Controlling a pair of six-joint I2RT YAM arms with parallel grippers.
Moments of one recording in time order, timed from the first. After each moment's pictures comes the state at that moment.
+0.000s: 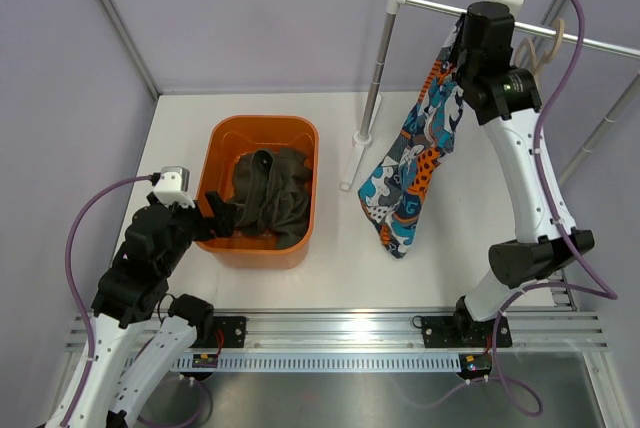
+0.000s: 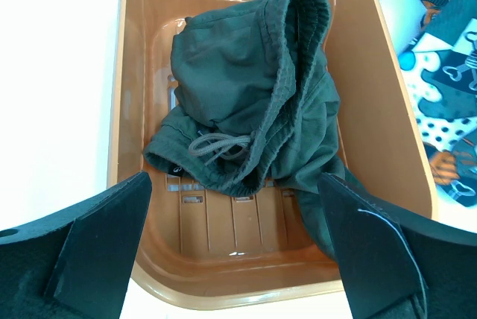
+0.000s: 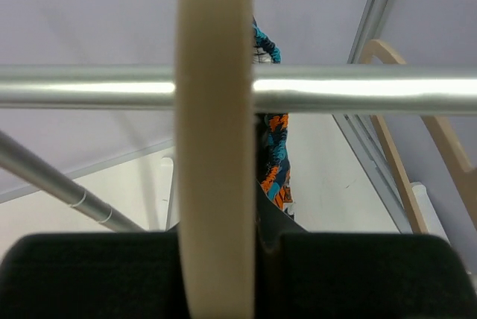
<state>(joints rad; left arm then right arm) -0.37 0.45 0.81 -0.72 -0.14 -0.29 0.27 1.67 2.11 -0.66 0.56 0.20</state>
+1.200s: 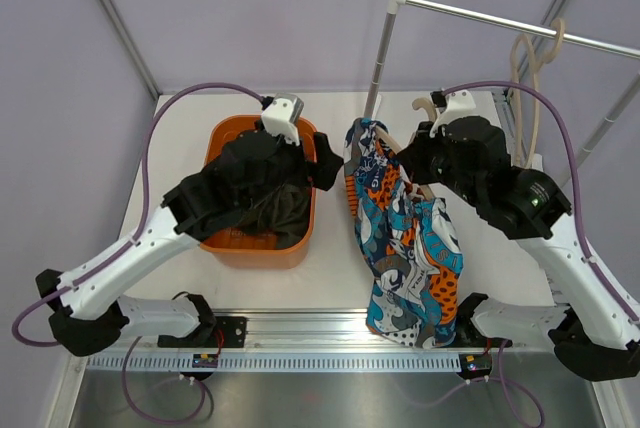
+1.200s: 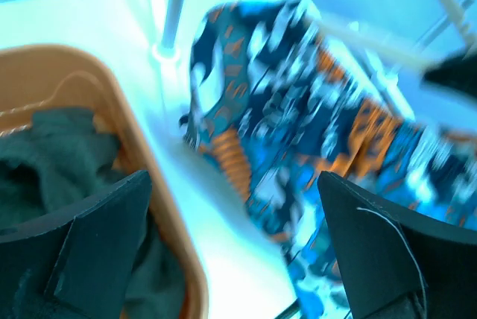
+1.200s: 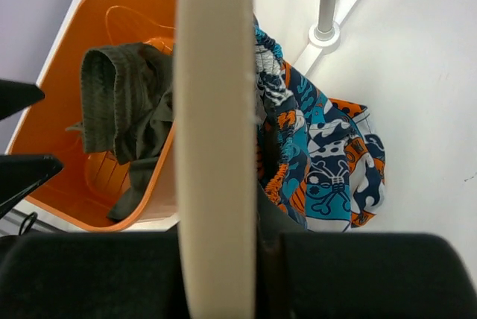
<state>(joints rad) -0.95 1.13 1.36 -0.52 -0.30 -0.40 0.71 1.09 1.54 -0.88 0.25 0.41</state>
